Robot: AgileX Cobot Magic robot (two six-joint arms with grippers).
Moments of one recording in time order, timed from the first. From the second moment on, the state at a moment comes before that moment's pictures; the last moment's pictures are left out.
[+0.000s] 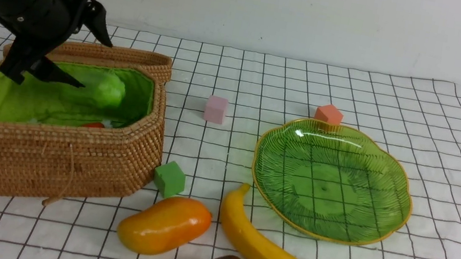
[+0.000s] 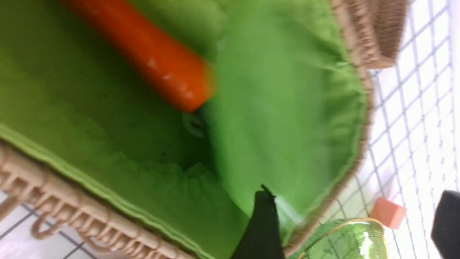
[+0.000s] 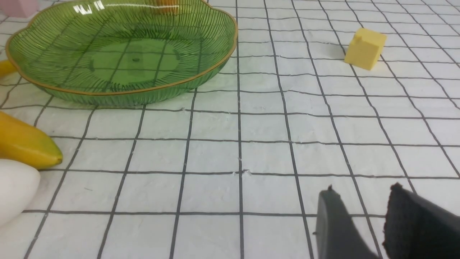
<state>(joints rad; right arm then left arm) 0.02 -0.01 0.02 -0.03 0.38 -0.02 -0.06 1.71 -1.54 -0.29 0.86 -0.99</state>
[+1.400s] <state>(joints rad) 0.02 -0.01 0.02 -0.03 0.38 -0.02 -0.06 0.54 -0.80 -0.05 1.11 -0.48</state>
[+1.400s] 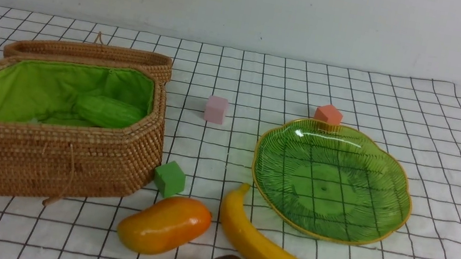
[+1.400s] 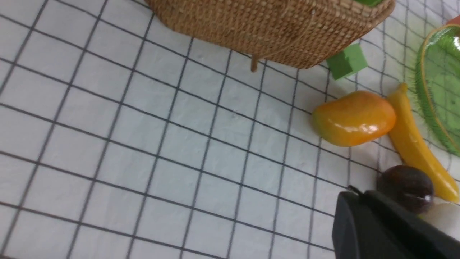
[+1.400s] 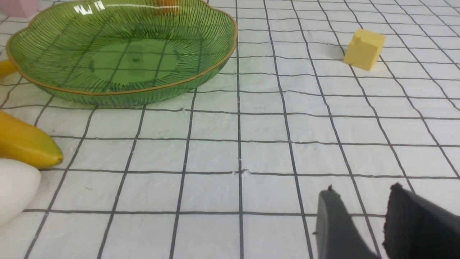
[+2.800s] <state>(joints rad) 0.02 -0.01 0.02 -0.03 0.39 -0.02 -0.02 -0.01 0.03 0.09 0.38 -0.50</state>
